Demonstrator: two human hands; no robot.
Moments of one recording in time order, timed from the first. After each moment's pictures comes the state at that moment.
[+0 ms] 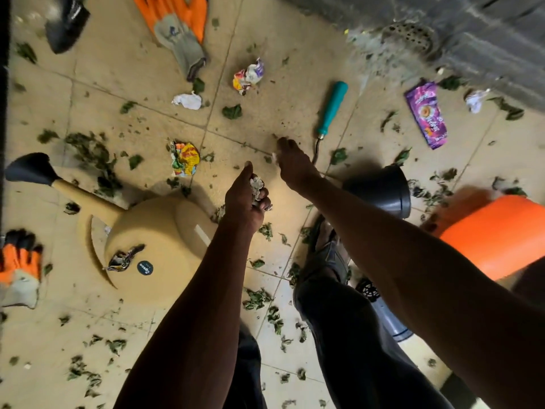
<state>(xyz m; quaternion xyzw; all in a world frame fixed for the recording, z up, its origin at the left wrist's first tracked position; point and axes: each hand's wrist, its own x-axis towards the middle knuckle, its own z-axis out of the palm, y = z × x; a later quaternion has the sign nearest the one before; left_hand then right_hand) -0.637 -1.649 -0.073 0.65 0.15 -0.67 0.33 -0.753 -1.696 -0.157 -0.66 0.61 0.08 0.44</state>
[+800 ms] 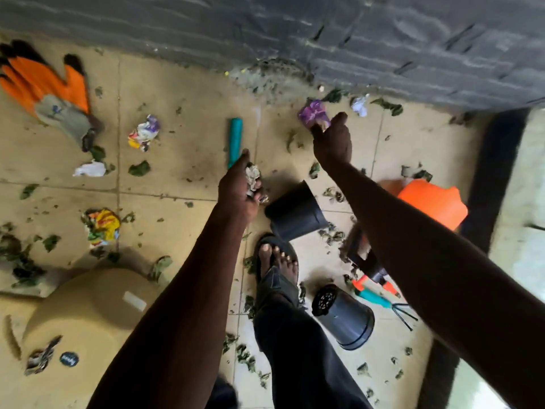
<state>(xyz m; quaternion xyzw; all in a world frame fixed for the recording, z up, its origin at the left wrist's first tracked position) -0.793 -1.731 -0.076 0.61 0.05 -0.74 0.27 -0.986 -1.763 -0.121 -0.34 0.89 -0.08 0.31</state>
